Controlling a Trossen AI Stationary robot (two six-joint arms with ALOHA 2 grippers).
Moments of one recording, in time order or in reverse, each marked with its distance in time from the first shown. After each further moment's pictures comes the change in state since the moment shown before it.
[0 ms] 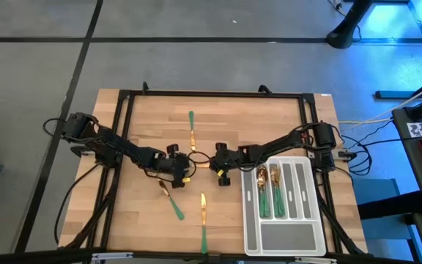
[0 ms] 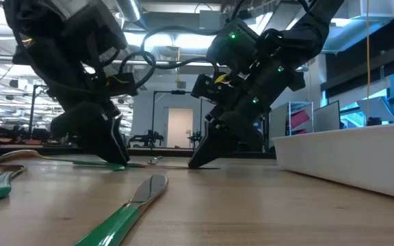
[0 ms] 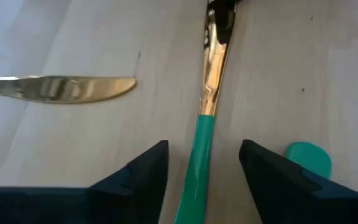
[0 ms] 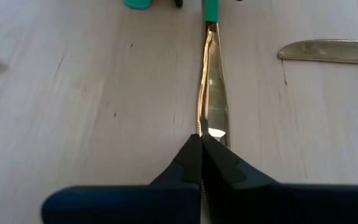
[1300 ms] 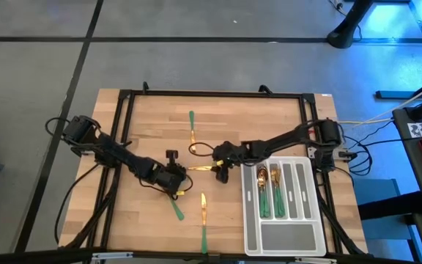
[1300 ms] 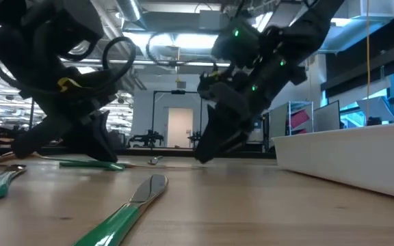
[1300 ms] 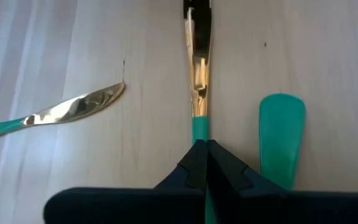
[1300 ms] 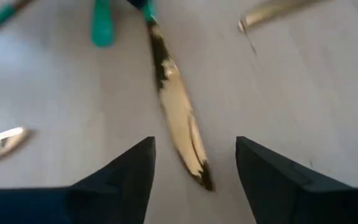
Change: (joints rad) left arm -0.178 0.008 0.030 -0.061 -0.211 0.151; right arm -0.063 -0.121 -0.008 -0.028 -0.054 0.408
